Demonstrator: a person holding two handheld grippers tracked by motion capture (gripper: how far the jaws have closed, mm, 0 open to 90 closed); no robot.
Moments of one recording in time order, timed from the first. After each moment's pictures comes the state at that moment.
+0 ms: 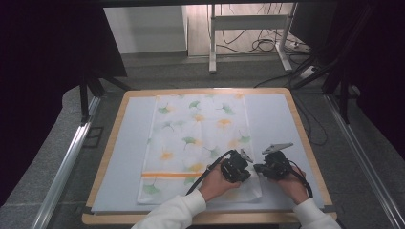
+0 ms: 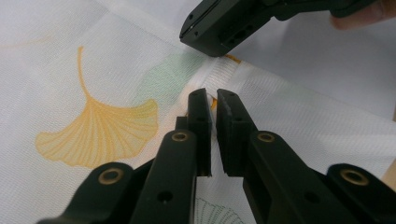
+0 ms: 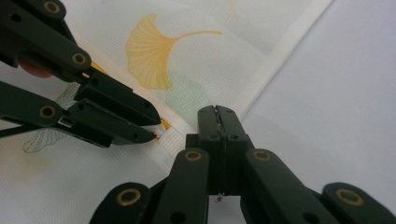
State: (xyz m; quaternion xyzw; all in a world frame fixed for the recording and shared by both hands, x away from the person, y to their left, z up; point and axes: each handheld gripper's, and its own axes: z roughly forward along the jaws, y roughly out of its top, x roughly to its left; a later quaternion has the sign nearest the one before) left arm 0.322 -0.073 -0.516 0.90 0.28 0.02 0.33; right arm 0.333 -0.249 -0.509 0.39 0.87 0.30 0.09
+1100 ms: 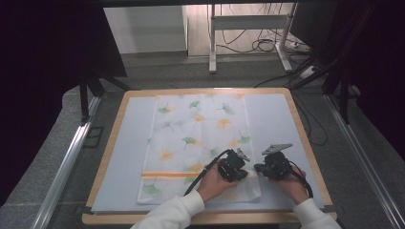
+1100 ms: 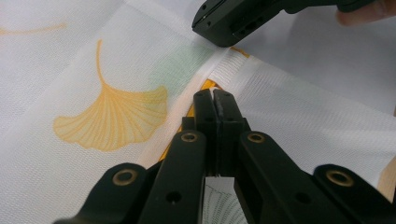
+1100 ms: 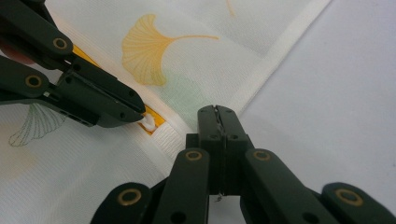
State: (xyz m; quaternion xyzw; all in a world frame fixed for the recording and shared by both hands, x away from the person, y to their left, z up) left arm 0.324 -0.063 -0.517 0.90 0.30 0.01 0.33; right arm 0.332 -0.249 -0.510 0.38 0.87 0.30 0.10
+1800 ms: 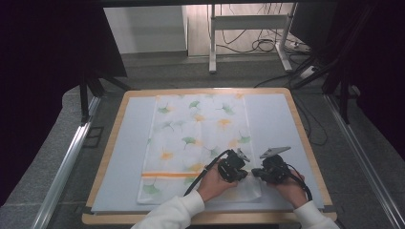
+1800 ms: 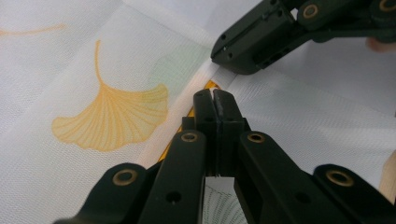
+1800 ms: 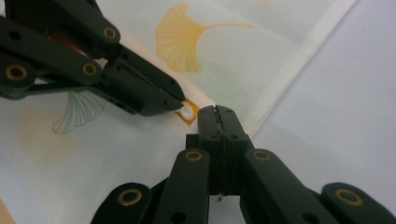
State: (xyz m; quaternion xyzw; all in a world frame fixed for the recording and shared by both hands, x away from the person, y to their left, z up) left arm 0.323 -0.064 -0.517 0.90 0.29 0.01 0.33; right arm 0.319 -0.240 -0.508 0.38 0.88 0.29 0.07
